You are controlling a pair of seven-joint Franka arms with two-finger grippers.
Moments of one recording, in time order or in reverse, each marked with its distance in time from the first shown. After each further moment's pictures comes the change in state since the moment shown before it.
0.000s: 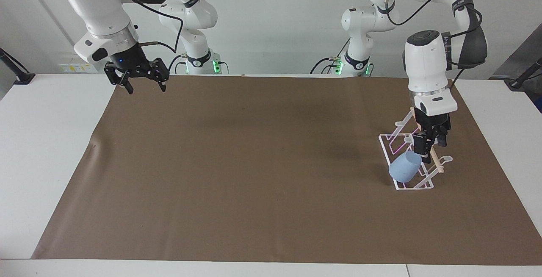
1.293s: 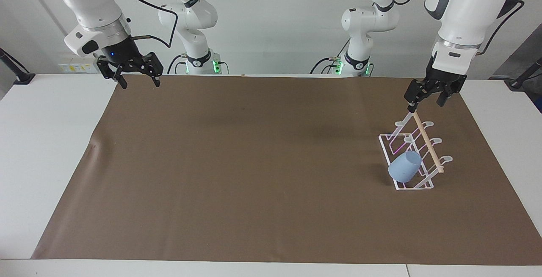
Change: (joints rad) left arm 0.005 -0.103 0.002 0.290 -0.543 -0.722 0.877; right arm 0.020 -0.003 -0.037 0.027 0.000 -0.032 0.000
